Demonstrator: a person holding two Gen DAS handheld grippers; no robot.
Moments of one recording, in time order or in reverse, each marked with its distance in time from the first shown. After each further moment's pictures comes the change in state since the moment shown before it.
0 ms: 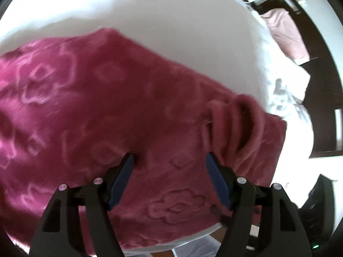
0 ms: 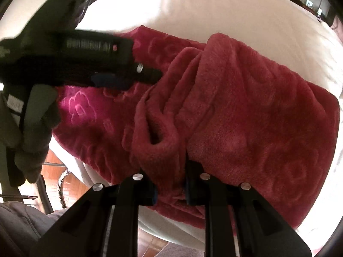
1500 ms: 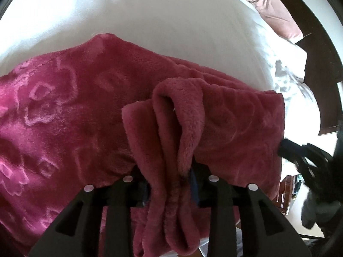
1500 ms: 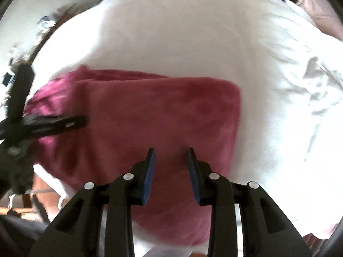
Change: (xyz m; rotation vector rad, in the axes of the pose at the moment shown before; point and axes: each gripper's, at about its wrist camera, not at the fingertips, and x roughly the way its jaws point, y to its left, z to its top) left arm 0.002 0.013 -0.009 0.150 0.019 0.077; right arm -0.018 -0.078 0.012 0.201 -0.031 -0.117
